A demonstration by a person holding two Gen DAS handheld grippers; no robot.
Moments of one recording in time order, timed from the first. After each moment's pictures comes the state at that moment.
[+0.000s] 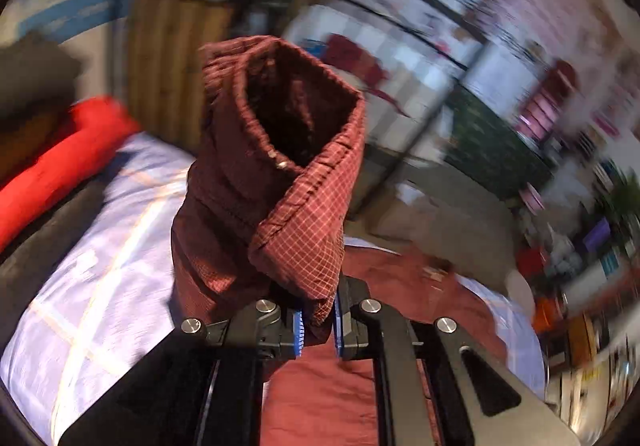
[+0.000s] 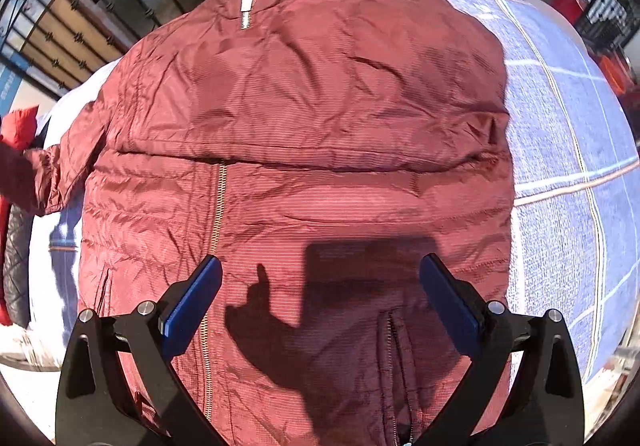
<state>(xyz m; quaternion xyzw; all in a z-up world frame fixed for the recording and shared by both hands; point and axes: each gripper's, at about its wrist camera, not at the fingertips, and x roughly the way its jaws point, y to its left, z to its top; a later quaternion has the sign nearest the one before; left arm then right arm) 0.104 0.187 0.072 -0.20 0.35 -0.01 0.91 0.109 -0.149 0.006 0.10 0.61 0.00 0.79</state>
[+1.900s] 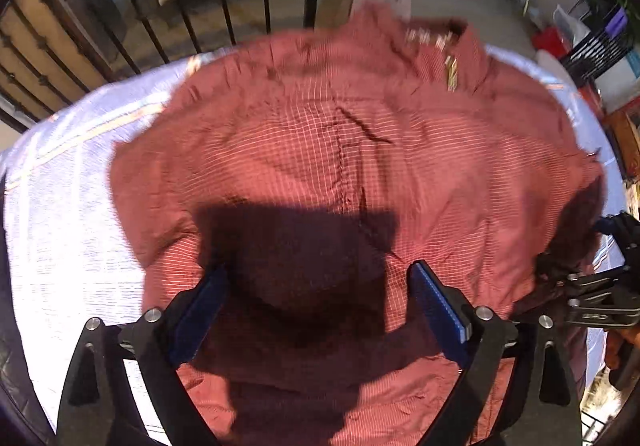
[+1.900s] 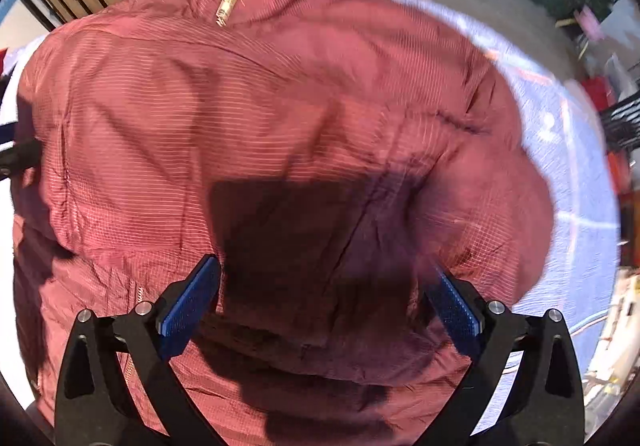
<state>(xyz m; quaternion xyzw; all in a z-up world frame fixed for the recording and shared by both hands) 0.222 0.035 -0.144 0.01 0.62 -0.08 0.78 0.254 -0.147 -0.044 -0.06 0.64 0.05 0.77</state>
